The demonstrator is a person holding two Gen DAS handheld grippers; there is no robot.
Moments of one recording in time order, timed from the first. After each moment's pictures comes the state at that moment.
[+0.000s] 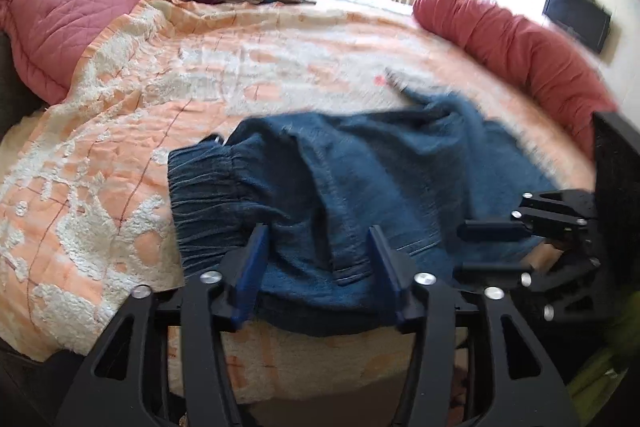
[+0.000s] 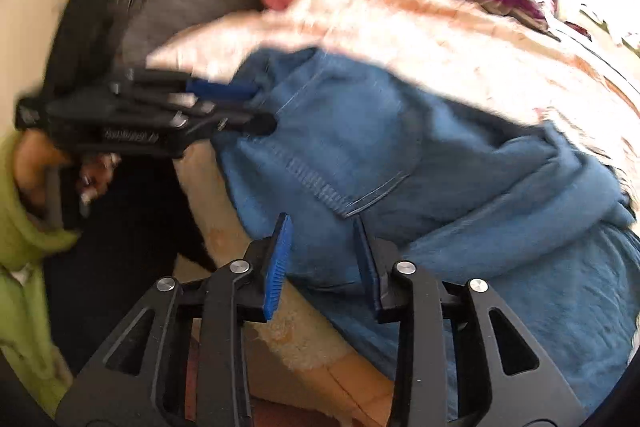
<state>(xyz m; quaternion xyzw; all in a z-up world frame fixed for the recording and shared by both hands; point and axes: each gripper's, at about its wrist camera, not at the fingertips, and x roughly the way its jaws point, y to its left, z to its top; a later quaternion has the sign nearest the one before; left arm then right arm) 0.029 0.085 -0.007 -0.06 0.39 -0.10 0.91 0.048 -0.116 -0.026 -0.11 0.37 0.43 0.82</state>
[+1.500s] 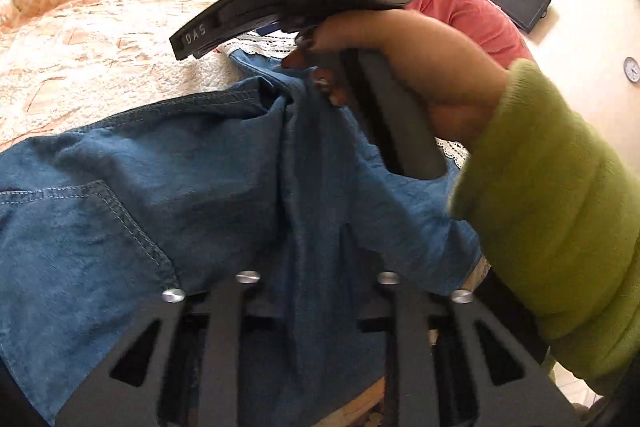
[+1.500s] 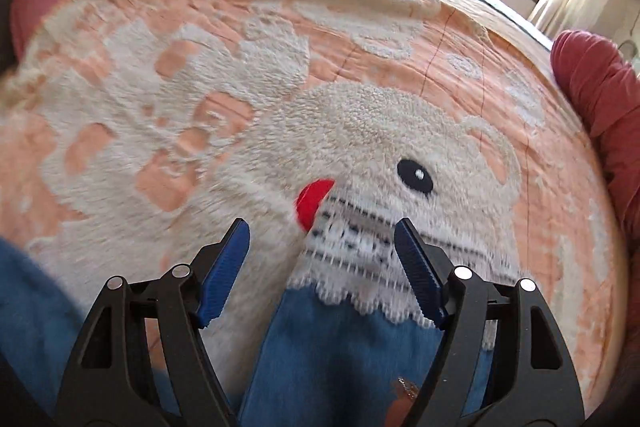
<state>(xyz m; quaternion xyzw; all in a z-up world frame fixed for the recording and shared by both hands) 0.111 -0.048 -0.048 -0.09 0.45 -0.28 0.84 0.315 -0.113 -0.049 -0.17 0.46 0.15 0.86</state>
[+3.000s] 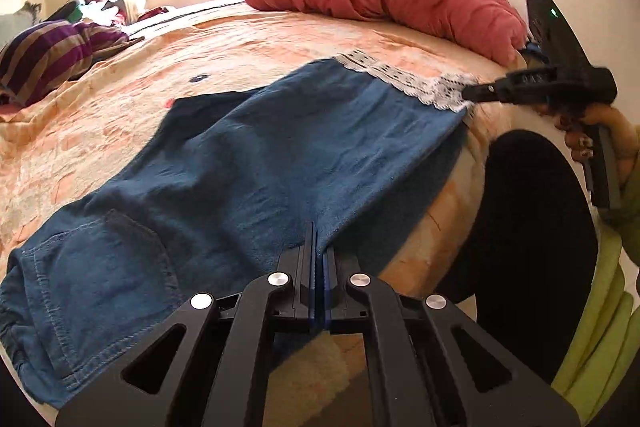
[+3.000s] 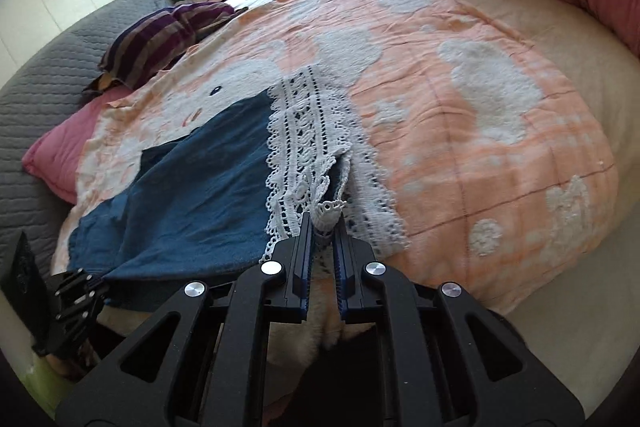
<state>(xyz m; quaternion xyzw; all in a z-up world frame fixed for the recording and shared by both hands) 0.041 -0.081 -0.033 0.12 0.37 -0.31 0.87 0.048 -0.412 -0.033 0.19 0.43 0.05 0.88</state>
